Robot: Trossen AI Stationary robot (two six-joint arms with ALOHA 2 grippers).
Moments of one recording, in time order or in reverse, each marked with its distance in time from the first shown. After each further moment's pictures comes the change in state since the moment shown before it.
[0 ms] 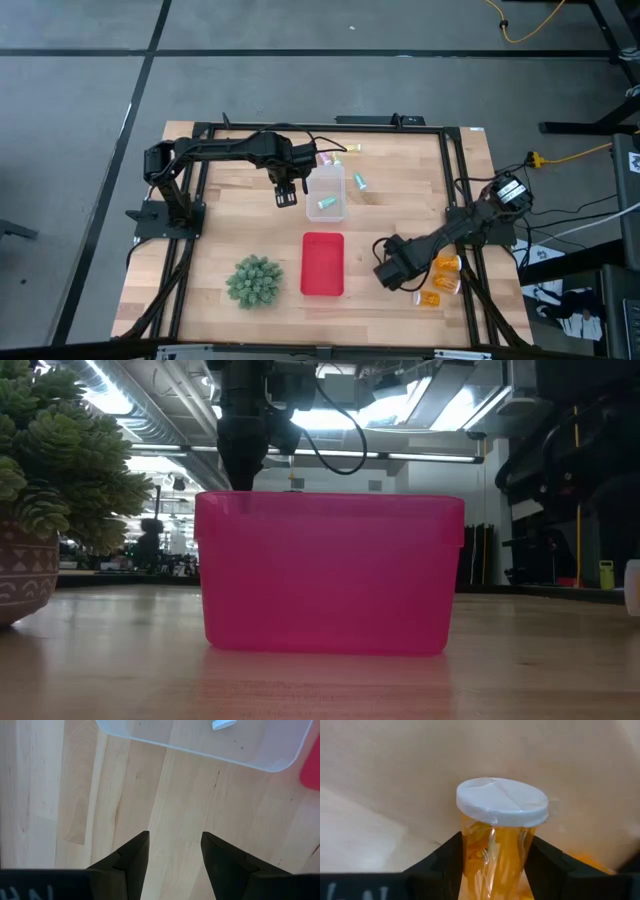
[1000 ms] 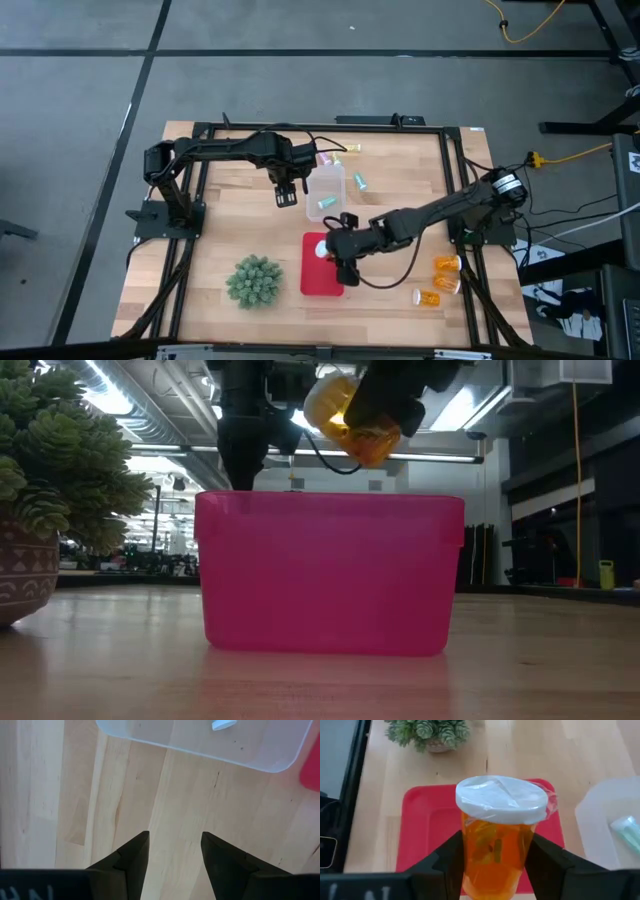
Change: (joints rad) left arm 0.000 0.000 0.000 0.003 0.000 0.001; right arm -0.205 0.002 0.325 0.535 0.241 -1.093
